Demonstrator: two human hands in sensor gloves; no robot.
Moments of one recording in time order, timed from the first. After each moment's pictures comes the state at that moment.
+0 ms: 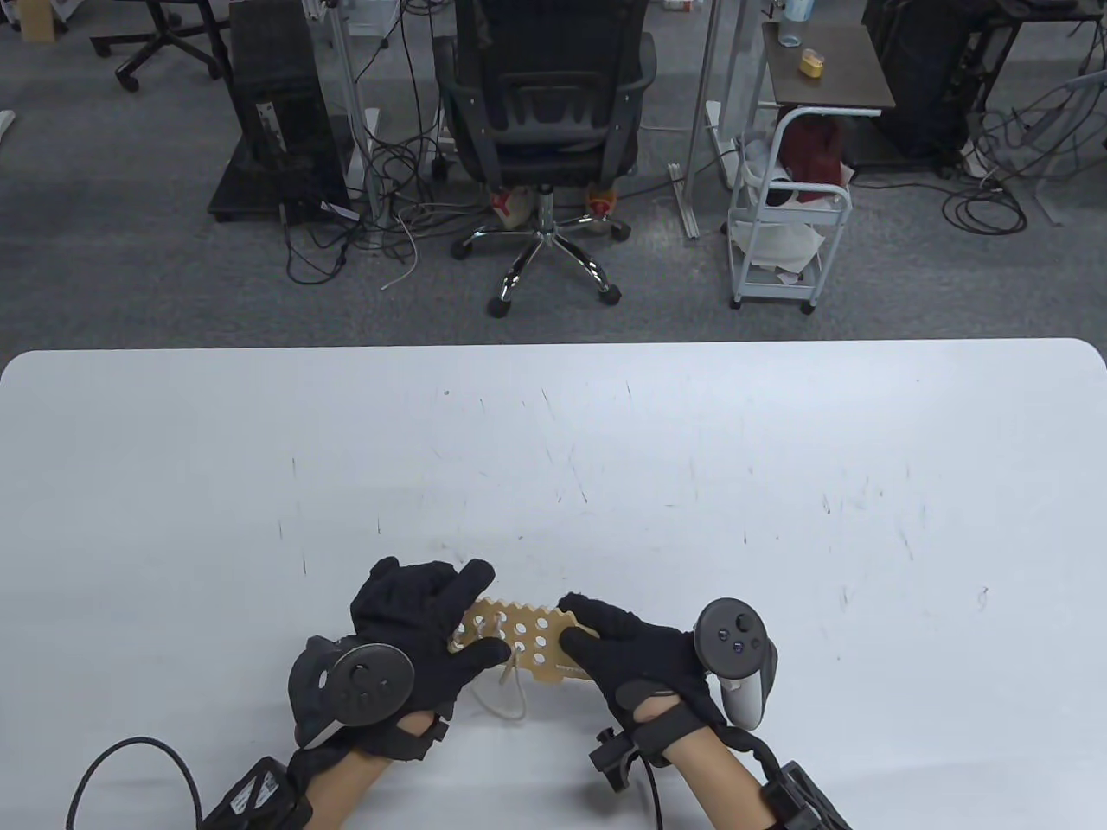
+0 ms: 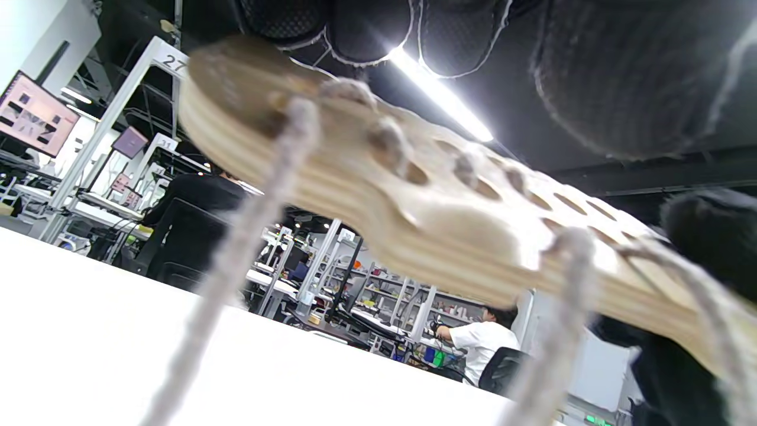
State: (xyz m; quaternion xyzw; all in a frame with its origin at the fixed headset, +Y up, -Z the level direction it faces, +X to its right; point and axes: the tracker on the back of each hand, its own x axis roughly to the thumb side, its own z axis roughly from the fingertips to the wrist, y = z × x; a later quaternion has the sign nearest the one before) left_hand -0.204 -0.694 -0.279 0.19 -0.20 0.25 0.93; right_hand 0.094 -0.742 -0.297 0.11 0.01 0.77 0.62
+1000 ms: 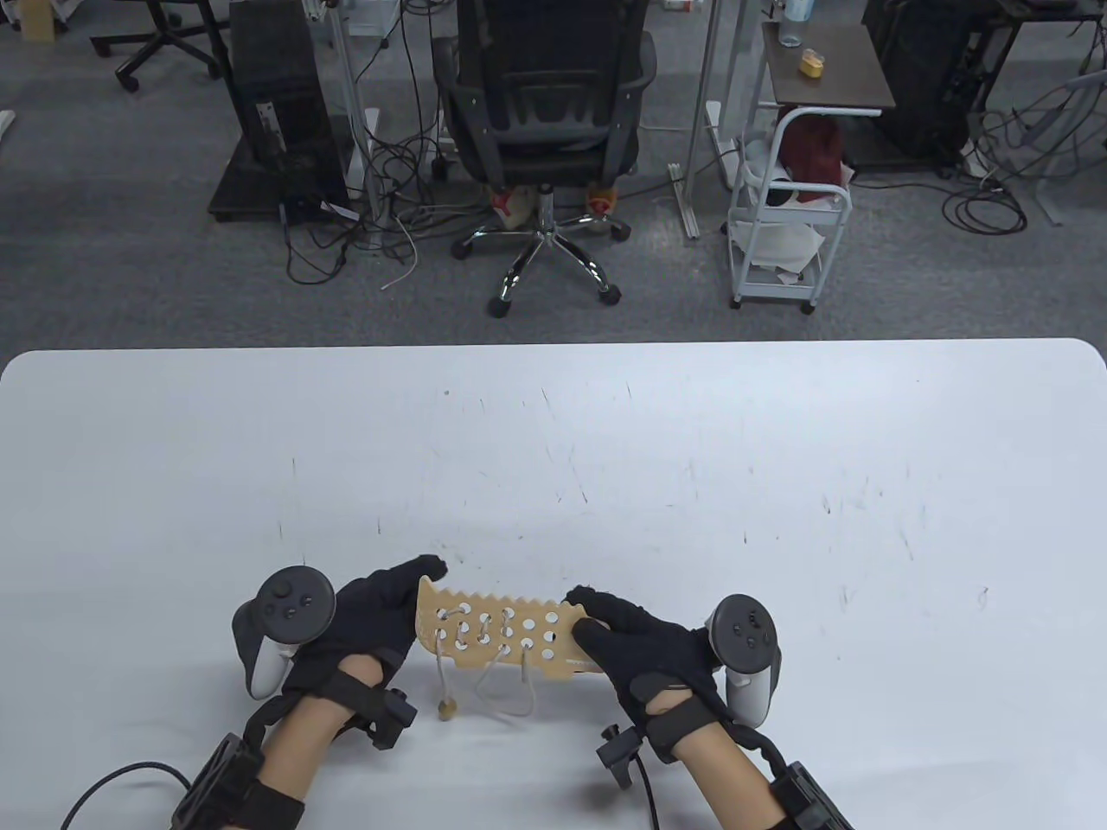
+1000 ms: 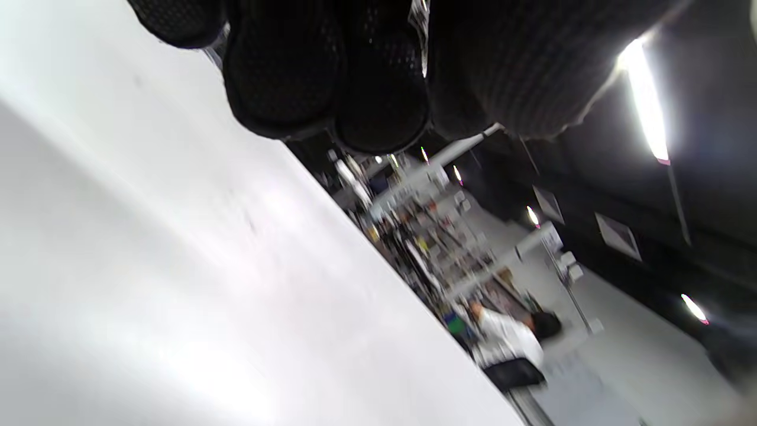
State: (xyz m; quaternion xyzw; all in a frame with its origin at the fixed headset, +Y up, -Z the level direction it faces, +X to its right) left_hand -0.254 -0.741 -0.331 -0.05 -0.12 0.43 0.89; right_hand 0.098 -0.743 -0.299 0.11 0.03 0.73 0.68
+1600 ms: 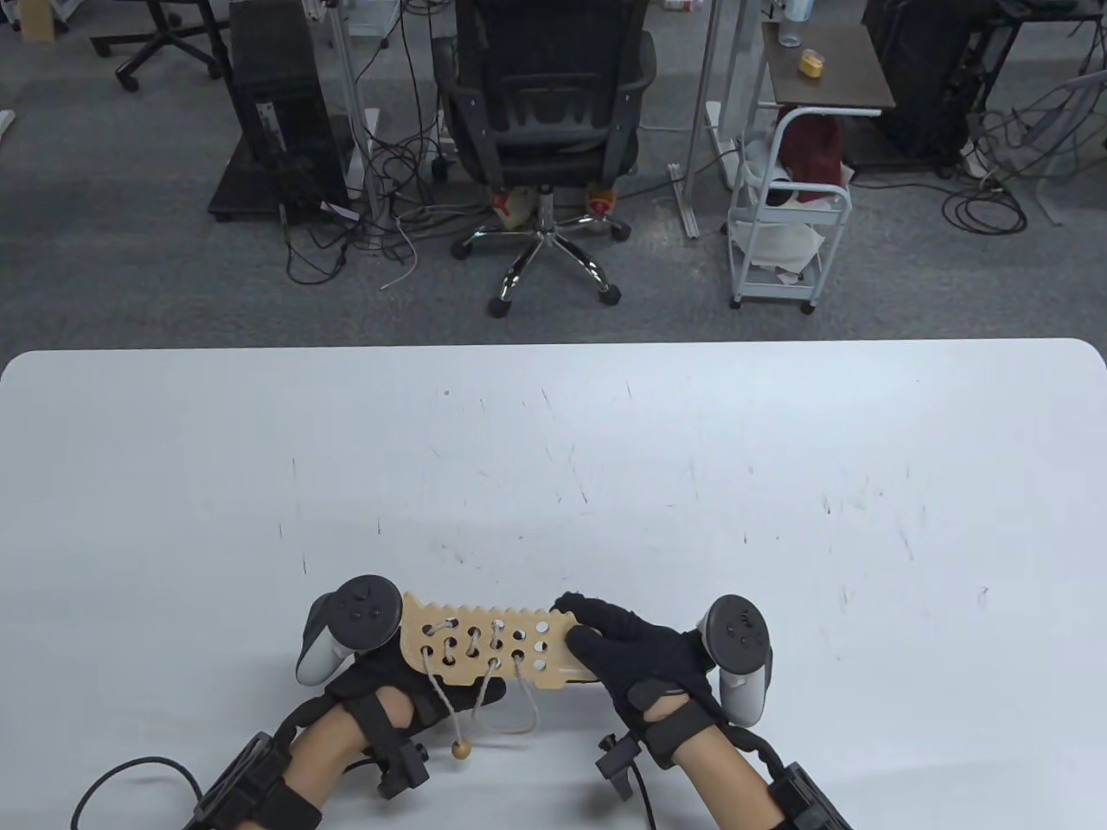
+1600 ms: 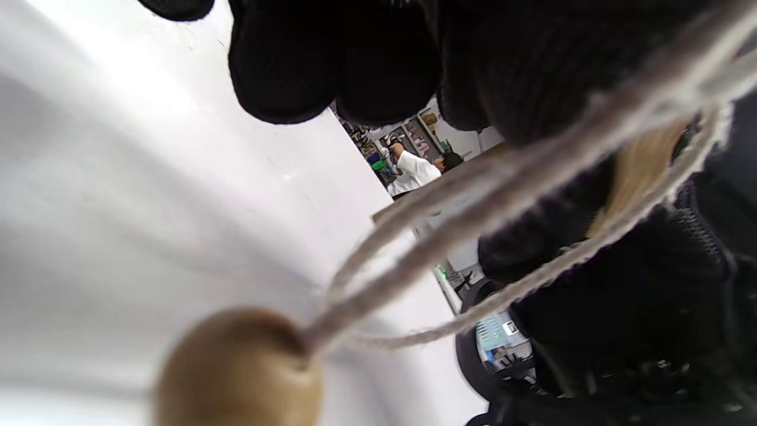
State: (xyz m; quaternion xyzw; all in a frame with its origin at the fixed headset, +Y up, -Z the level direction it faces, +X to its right) left_hand -0.201 -0.757 -0.318 -0.20 -0.27 0.47 0.82; right_hand 0.091 -0.742 -0.297 0.14 0.05 0.71 0.69
